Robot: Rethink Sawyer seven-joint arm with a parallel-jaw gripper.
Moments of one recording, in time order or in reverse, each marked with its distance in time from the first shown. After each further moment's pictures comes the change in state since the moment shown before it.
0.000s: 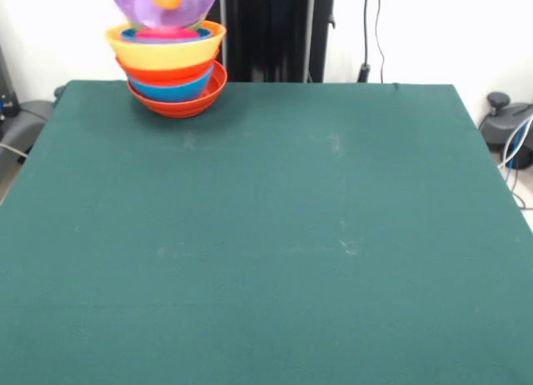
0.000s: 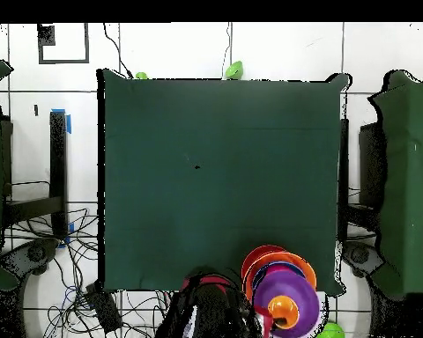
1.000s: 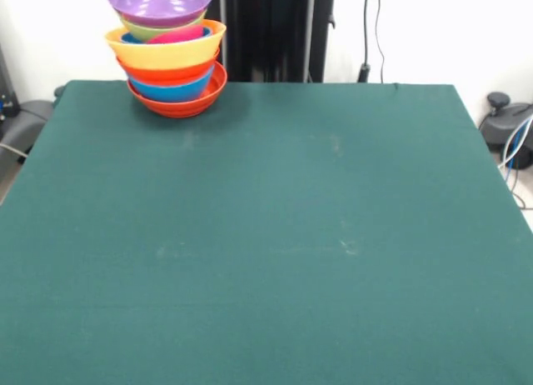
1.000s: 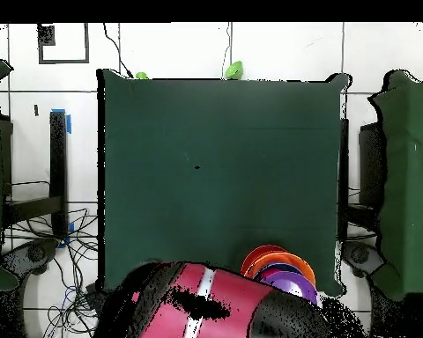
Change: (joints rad) arm -0.235 0.421 -0.126 0.143 -0.622 0.250 0.679
